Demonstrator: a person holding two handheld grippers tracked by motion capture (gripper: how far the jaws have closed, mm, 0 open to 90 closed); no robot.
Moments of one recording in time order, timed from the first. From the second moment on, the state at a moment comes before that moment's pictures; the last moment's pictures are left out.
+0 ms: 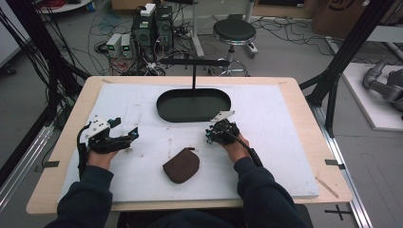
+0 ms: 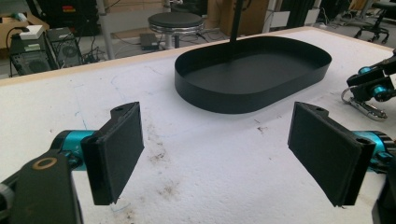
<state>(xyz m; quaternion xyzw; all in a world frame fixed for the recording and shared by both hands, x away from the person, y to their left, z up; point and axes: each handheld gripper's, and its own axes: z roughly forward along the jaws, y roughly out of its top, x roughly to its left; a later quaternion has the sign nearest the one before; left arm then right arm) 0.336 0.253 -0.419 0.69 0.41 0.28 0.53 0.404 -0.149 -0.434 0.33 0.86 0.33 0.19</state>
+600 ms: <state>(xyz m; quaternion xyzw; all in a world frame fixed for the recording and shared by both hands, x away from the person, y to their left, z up) 0.335 0.254 -0.420 0.69 0.41 0.28 0.53 0.400 -0.154 -0.432 0.33 0.88 0.30 0.16</state>
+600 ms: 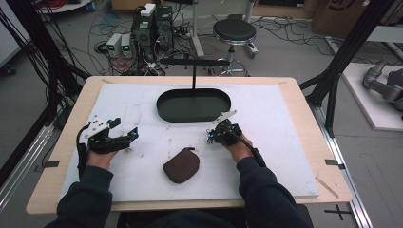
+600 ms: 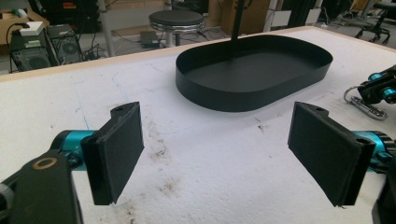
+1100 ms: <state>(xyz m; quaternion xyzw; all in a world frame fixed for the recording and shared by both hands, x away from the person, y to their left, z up) 0.335 0.255 -0.421 0.69 0.41 0.28 0.53 0.401 -0.158 -0.424 0.31 0.88 0.32 0.15</state>
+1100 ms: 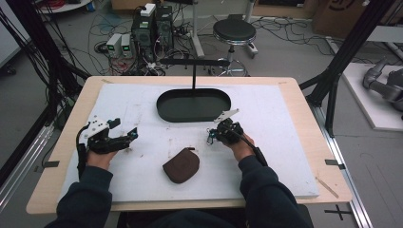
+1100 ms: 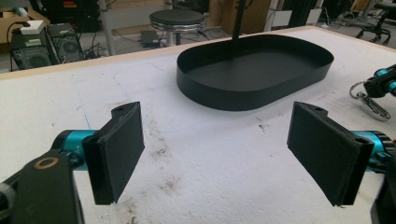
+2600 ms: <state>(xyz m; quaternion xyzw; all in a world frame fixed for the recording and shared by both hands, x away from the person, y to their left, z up) 0.335 0.257 -0.422 0.69 0.42 0.28 0.53 0.515 -0.206 -0.321 0.35 0.77 0.46 0.28</state>
